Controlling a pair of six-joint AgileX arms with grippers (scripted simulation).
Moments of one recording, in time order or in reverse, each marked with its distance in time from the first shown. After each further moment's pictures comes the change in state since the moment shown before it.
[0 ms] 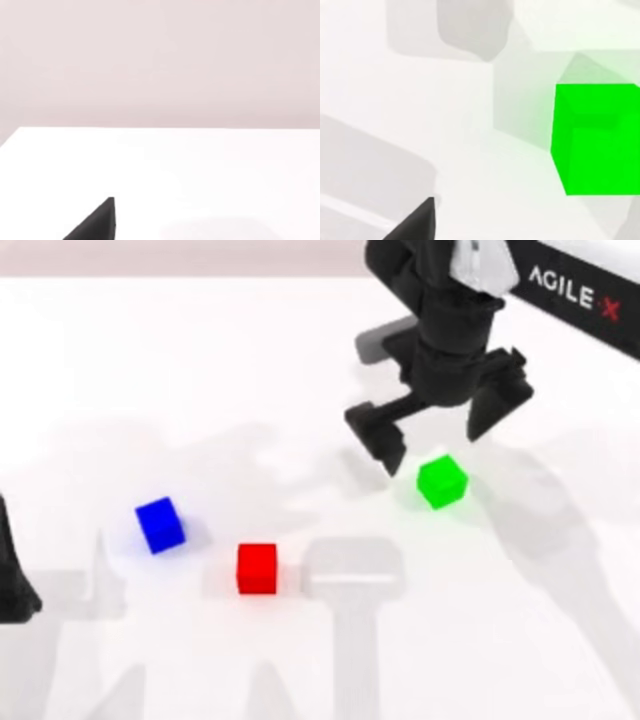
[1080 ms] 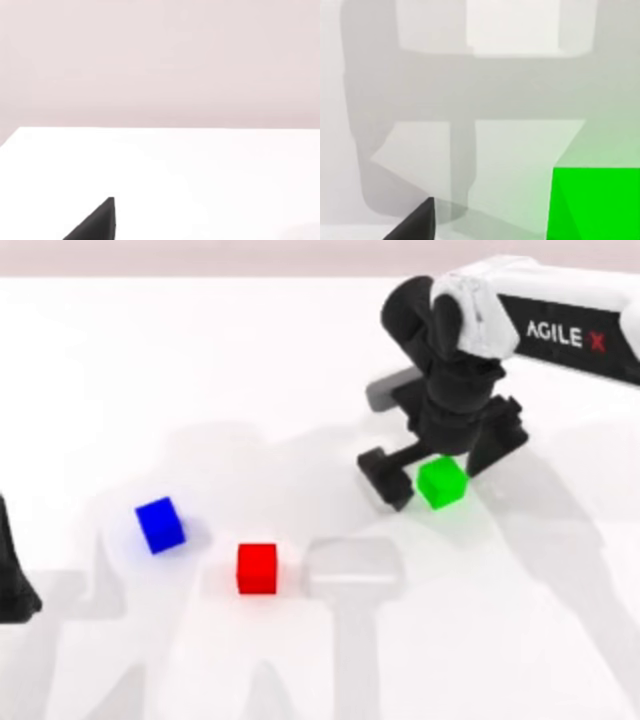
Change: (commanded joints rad) left arm 0.000 0.000 0.000 0.000 0.000 0.000; right arm -0.028 0.046 -0.271 0.326 0.000 -0.049
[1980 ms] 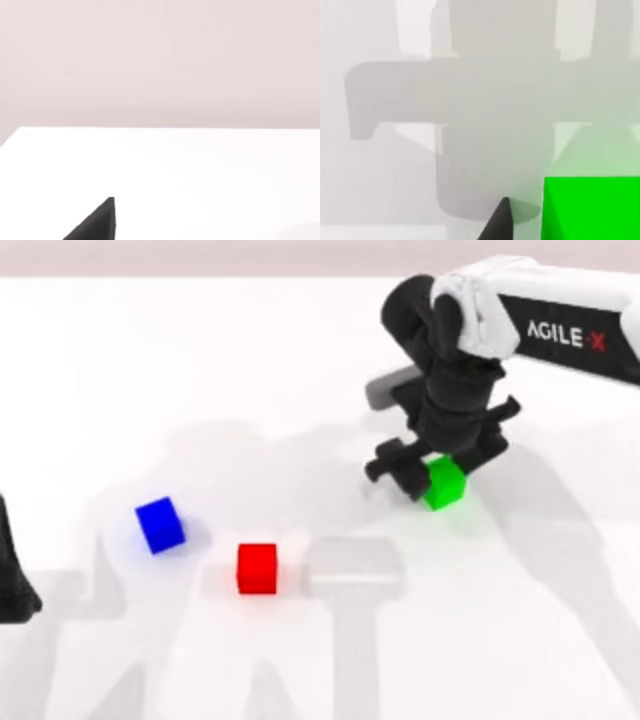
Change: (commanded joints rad) left arm 0.000 0.000 0.000 0.000 0.000 0.000; right arm 0.000 0.001 -0.005 0.006 0.000 0.000
